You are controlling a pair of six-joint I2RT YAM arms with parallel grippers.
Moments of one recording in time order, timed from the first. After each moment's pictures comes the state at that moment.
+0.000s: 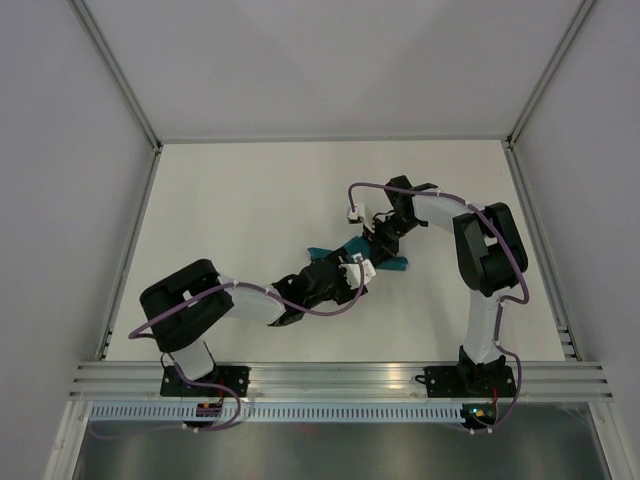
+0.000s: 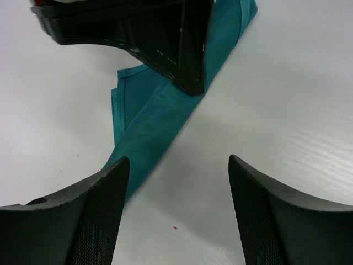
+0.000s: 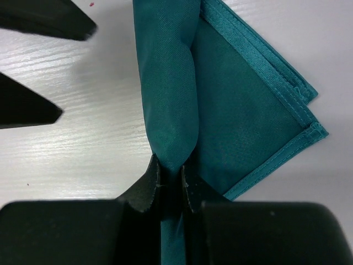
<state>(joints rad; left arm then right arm) -1.01 1.66 0.63 0.64 -0.15 0.34 0.34 2.01 1.33 -0.78 -0.69 -0.95</state>
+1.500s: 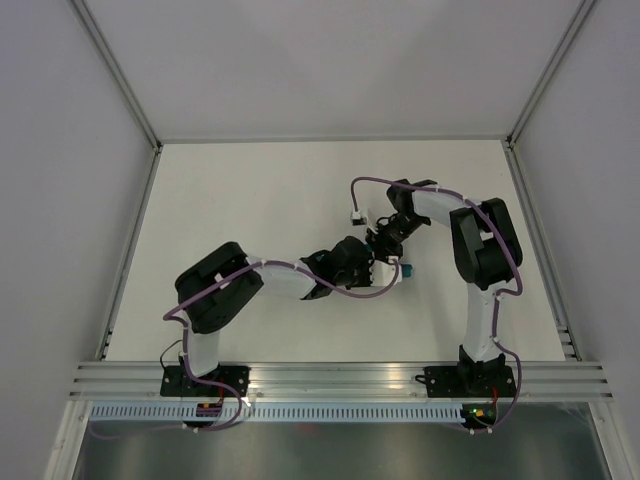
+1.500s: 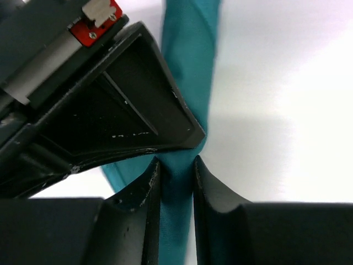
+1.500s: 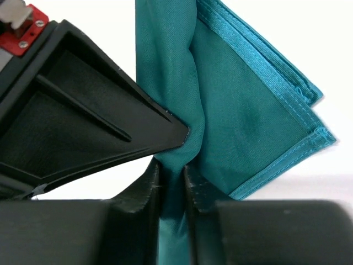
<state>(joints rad) -0.99 1.92 0.99 0.27 0.06 0.69 0.32 2.09 1.41 -0.99 -0.74 -0.95</state>
